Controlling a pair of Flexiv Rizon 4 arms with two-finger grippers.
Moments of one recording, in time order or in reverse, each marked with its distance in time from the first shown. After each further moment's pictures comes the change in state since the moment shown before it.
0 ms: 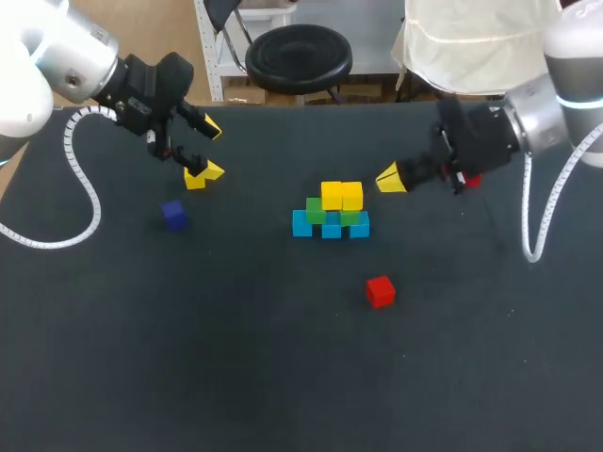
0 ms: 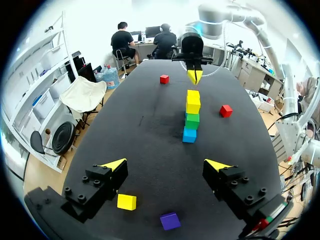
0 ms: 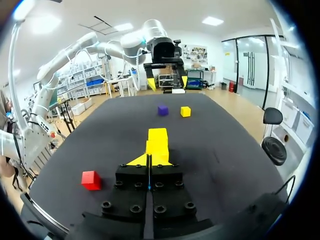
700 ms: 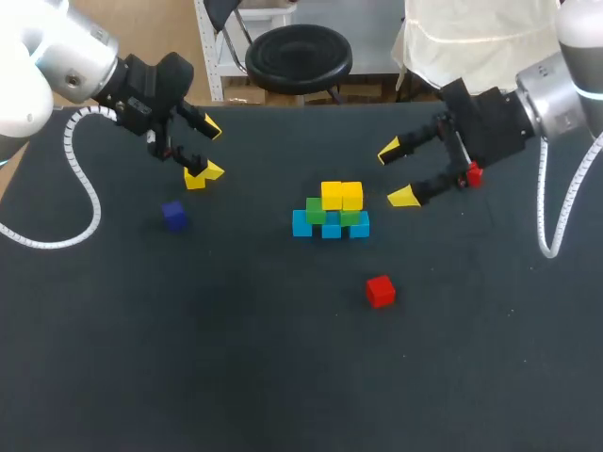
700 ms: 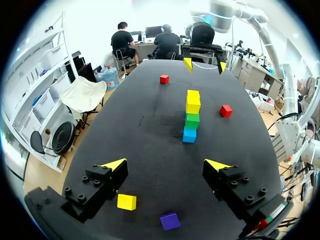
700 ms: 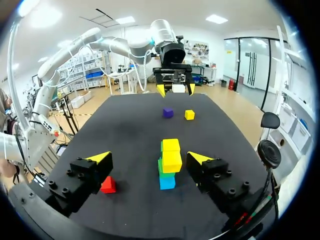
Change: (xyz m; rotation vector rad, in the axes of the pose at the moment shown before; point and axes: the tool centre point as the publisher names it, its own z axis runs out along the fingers) left arm 0.000 0.000 0.000 0.000 0.000 0.000; right arm -0.027 0.028 -0.017 0.016 0.066 -0.018
